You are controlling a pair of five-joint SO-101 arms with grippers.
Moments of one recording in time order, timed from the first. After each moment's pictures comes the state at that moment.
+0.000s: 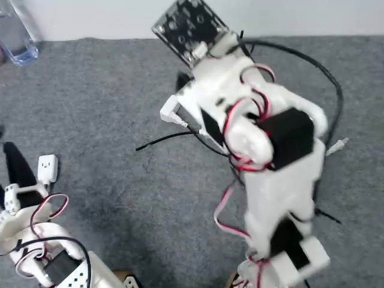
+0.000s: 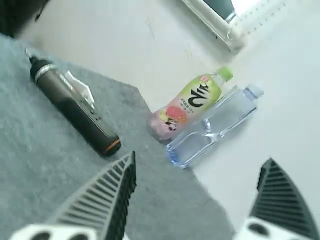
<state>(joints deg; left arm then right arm) -49.8 -103.6 97.1 25.9 46.0 -30.1 -3.3 -55.9 100.7 22.7</state>
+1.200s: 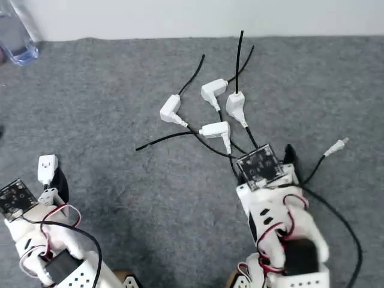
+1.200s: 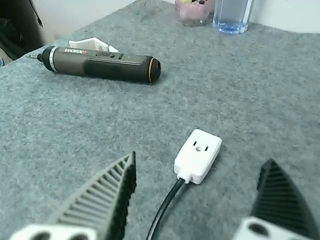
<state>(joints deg) -47.3 -103.6 97.1 45.9 4.2 -9.8 -88.6 67.2 63.8 22.6</state>
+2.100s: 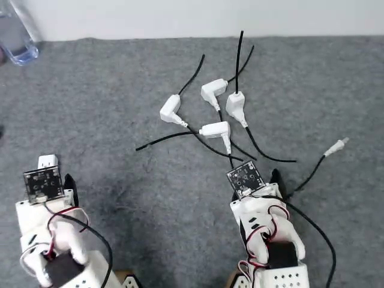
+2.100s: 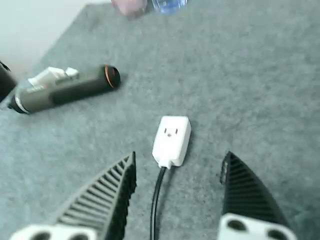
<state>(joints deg) -39.1 -103.6 84.4 61.8 -12.9 -9.2 -103.4 95.5 57.9 22.5</state>
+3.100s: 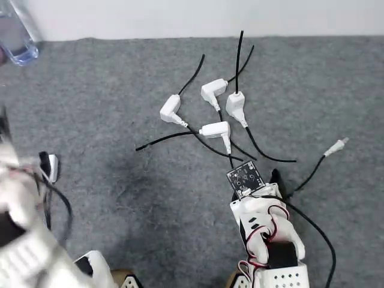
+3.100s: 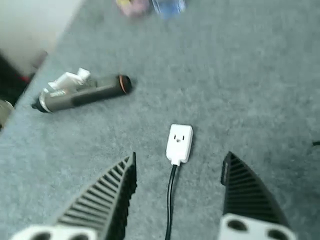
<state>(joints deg) -39.2 -47.4 20.0 86.1 -12.4 -9.2 -103.4 95.5 57.9 22.5</state>
